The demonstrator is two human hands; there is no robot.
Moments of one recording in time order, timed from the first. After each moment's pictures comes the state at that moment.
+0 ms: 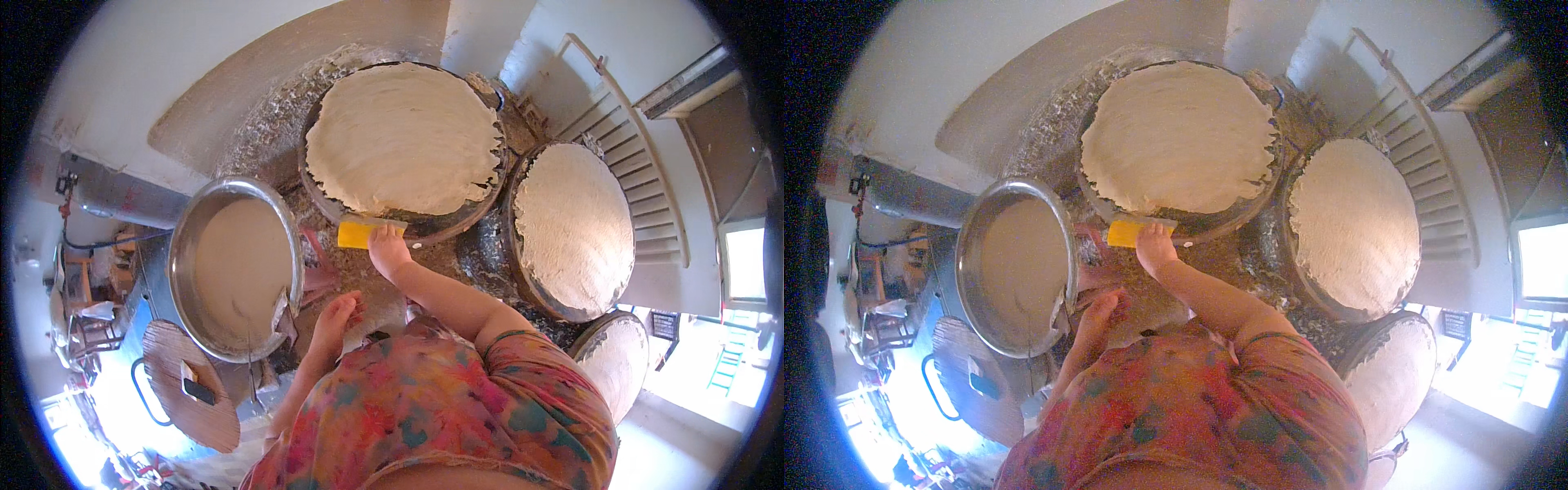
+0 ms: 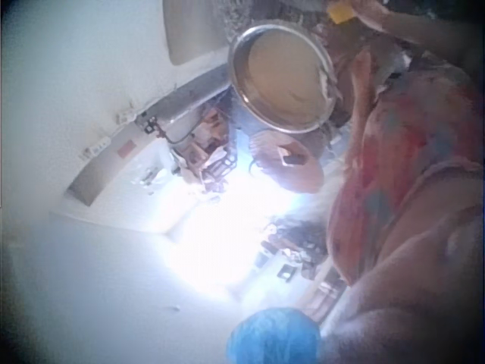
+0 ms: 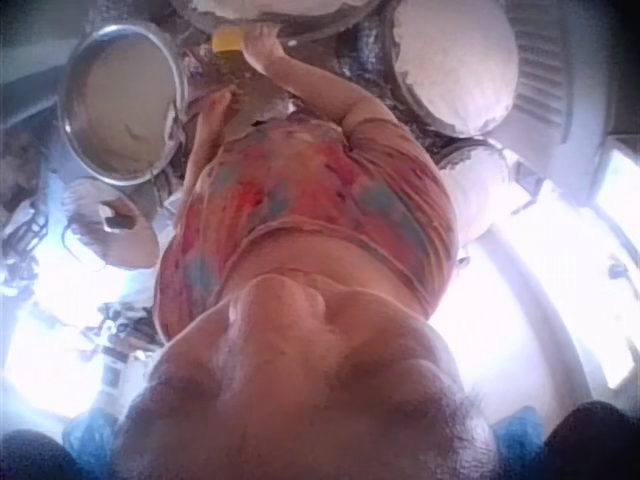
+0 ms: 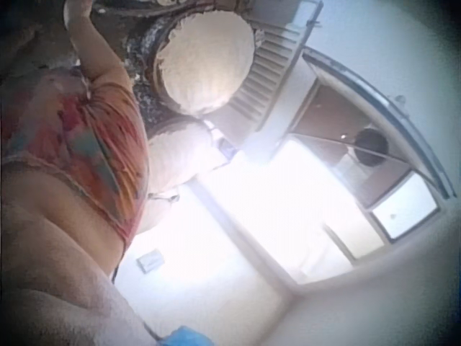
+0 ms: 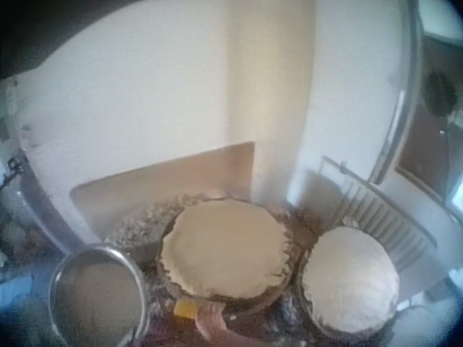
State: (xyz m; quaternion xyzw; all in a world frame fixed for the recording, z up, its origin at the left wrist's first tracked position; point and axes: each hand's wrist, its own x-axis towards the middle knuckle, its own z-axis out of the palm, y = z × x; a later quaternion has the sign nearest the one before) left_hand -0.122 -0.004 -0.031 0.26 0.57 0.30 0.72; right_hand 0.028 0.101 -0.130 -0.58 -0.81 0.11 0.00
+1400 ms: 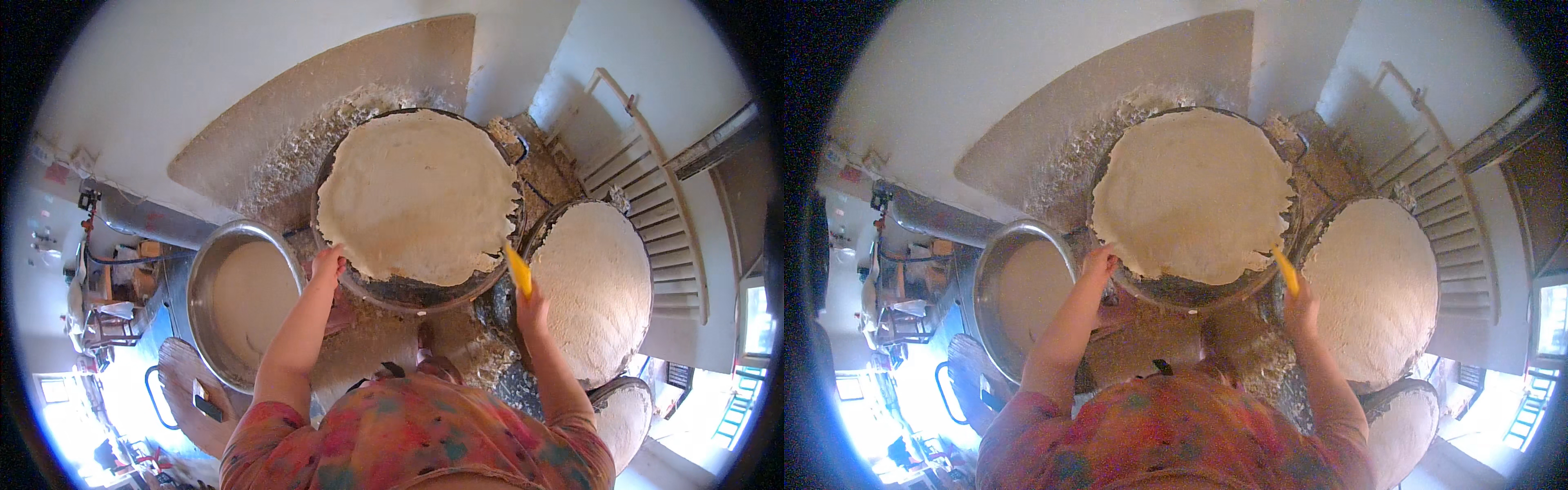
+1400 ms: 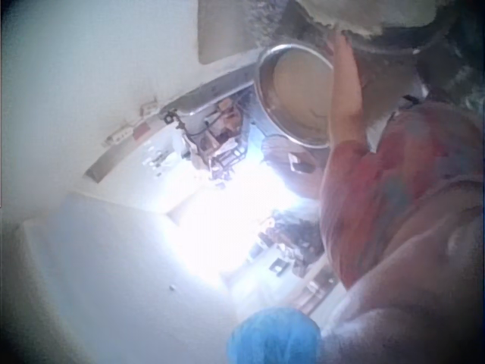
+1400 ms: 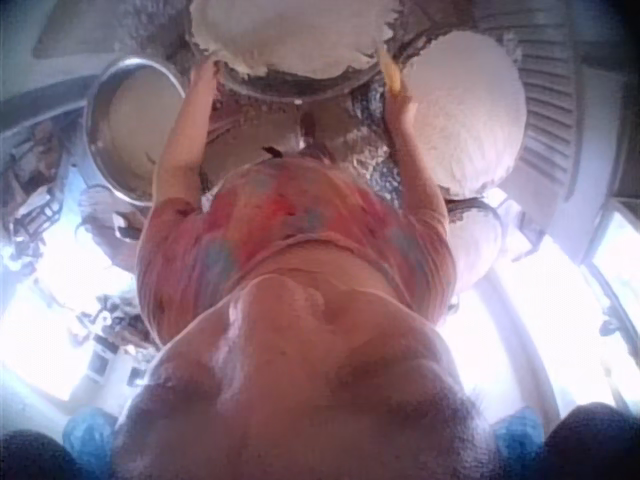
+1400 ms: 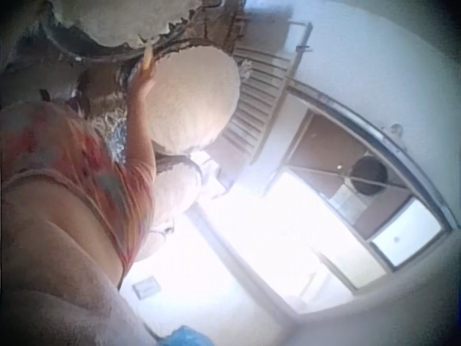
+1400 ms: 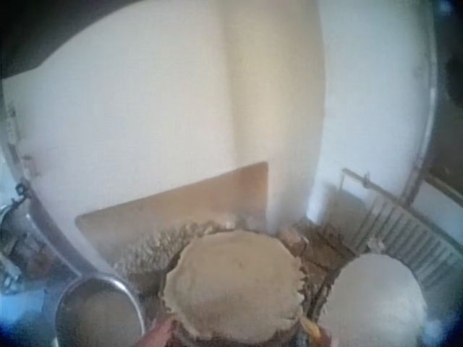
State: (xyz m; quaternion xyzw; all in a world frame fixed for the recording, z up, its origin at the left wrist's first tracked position) left_hand -0.125 0.243 -0.161 0.16 0.69 0.39 0.59; right_hand 0.289 0.089 -0.091 -0.77 -0.52 0.18 0.32
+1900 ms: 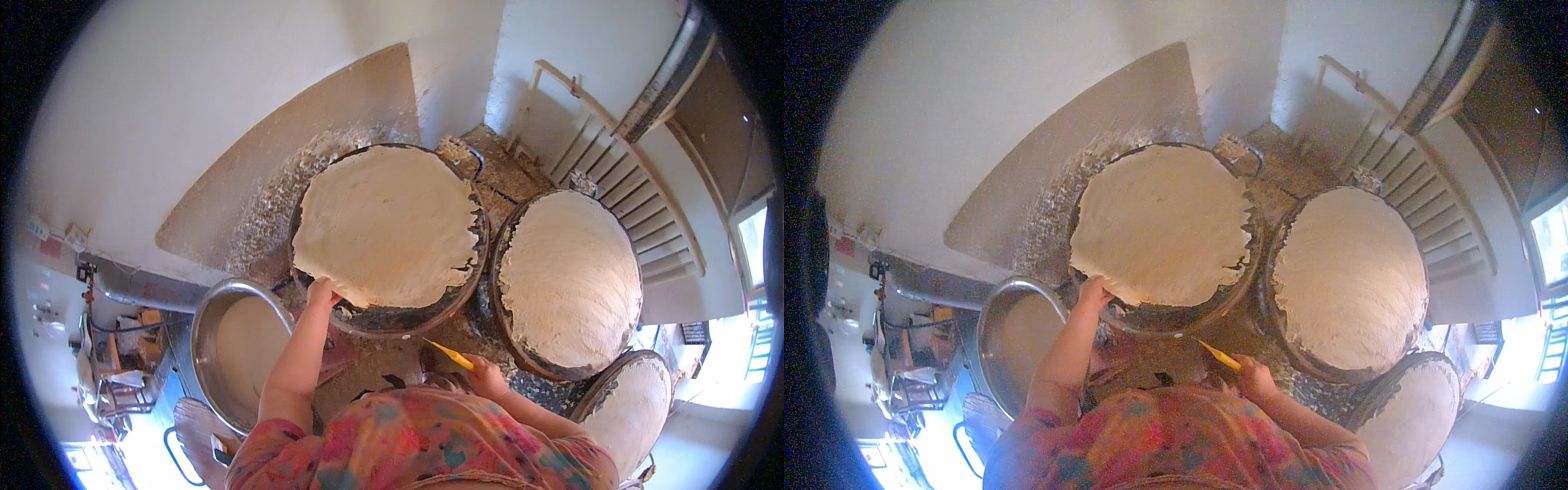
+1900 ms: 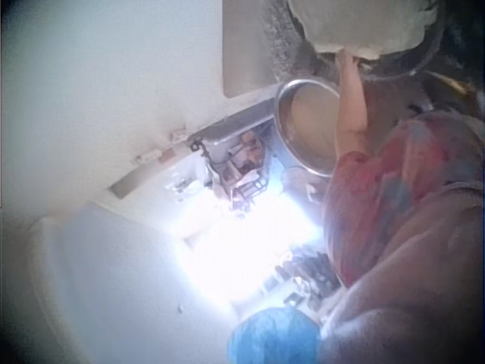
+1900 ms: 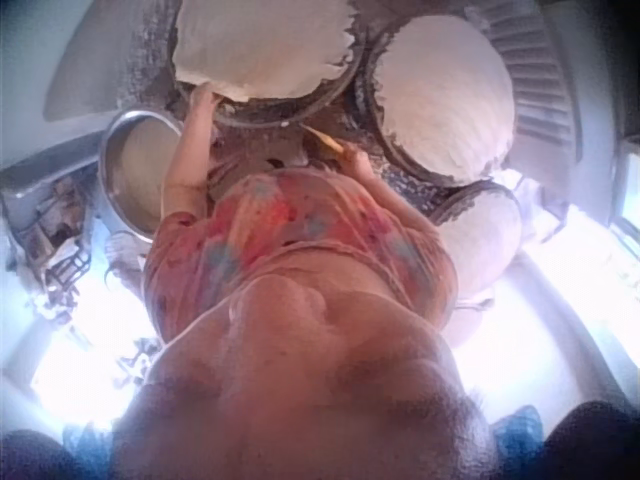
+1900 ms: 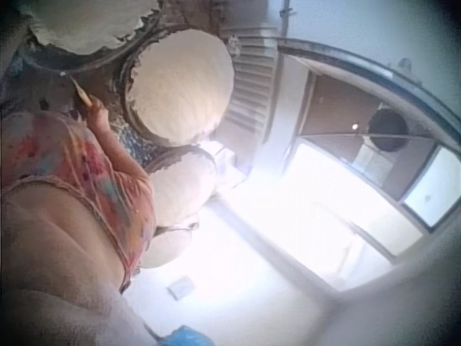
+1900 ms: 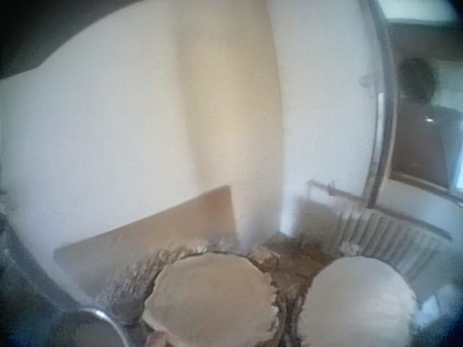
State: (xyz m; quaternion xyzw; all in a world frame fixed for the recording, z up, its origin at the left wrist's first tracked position) left_hand -0.078 0.267 -0.134 0.20 0.67 0.35 0.63; right_hand 0.230 -0.029 -0.101 -0.68 -0.58 0.37 0.27
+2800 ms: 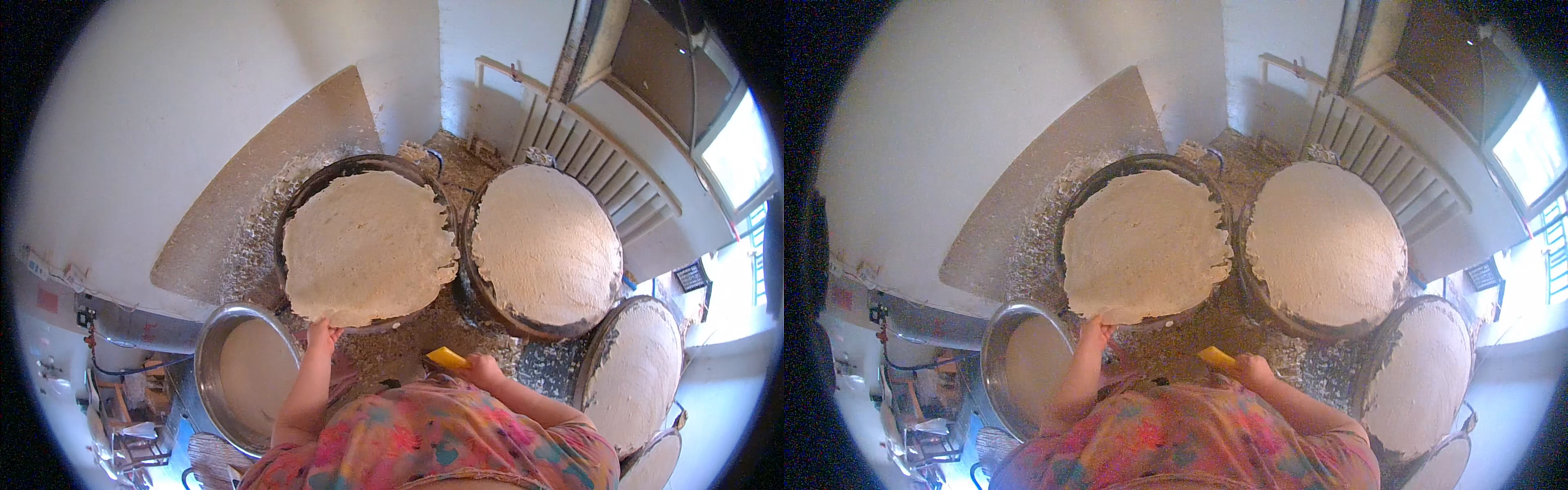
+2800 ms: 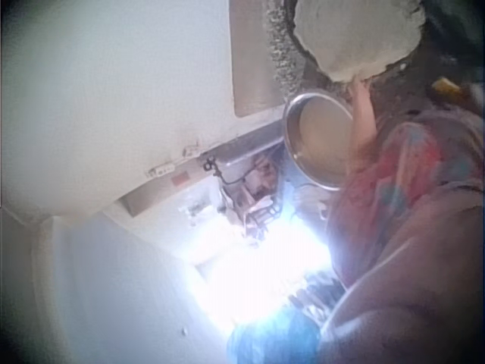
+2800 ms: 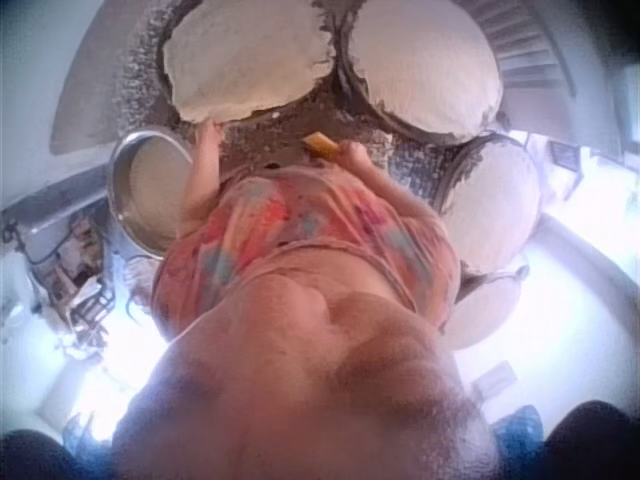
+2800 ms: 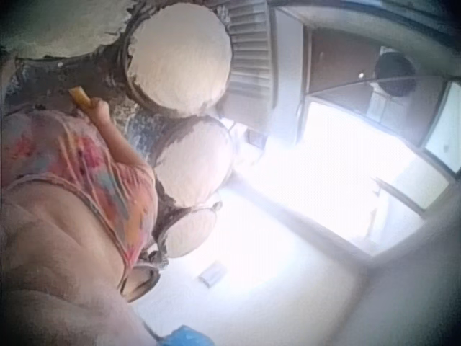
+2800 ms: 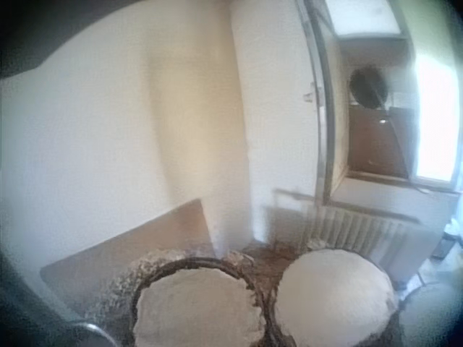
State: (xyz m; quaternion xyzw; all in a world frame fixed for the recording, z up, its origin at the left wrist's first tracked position) left_hand -0.103 0.171 -0.151 0.18 0.60 0.39 0.68; right_hand 0.209 -0.085 -0.125 -0.74 -0.56 0.36 0.12
